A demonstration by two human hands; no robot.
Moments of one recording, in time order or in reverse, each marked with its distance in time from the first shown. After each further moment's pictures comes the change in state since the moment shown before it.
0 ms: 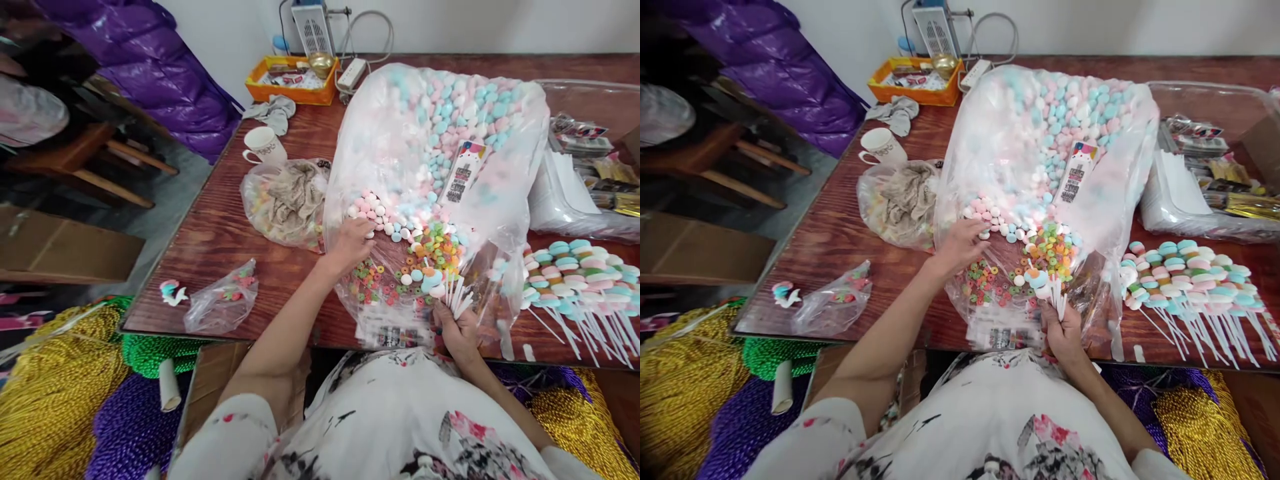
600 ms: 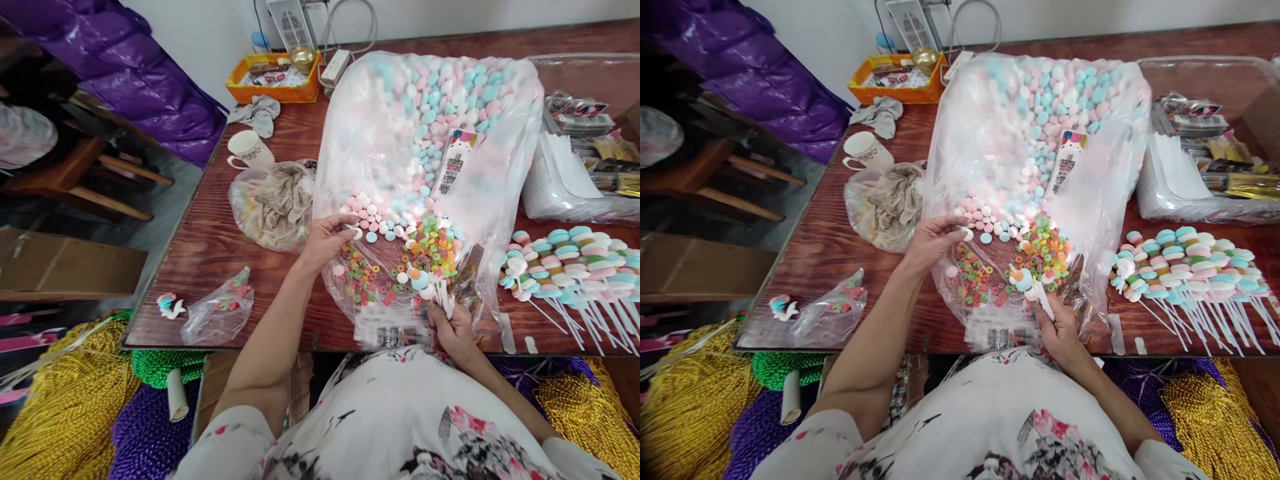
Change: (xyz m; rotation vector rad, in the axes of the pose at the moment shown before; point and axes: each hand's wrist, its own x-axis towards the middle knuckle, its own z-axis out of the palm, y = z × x) left_hand 0.001 -0.001 -0.018 -0.693 0.084 -0.363; right_hand 0.002 -0.012 -0.002 -0.055 -0.107 -0.112
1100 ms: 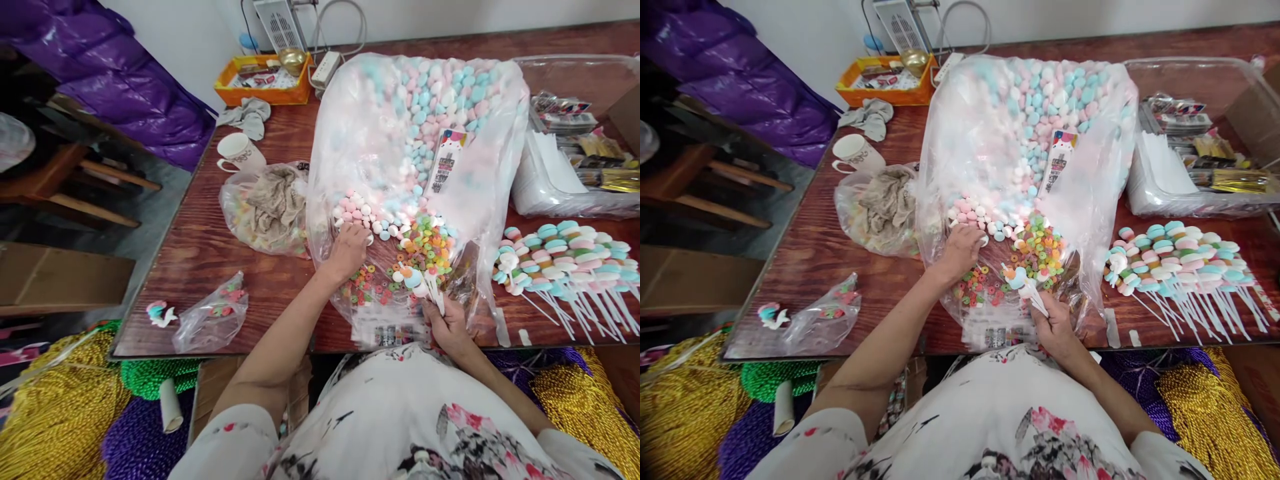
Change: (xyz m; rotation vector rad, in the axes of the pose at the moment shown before) left_hand 0.005 -0.032 0.030 1.001 -0.168 0.504; right_hand 0.002 -0.001 0.000 -0.089 -0.024 -0.029
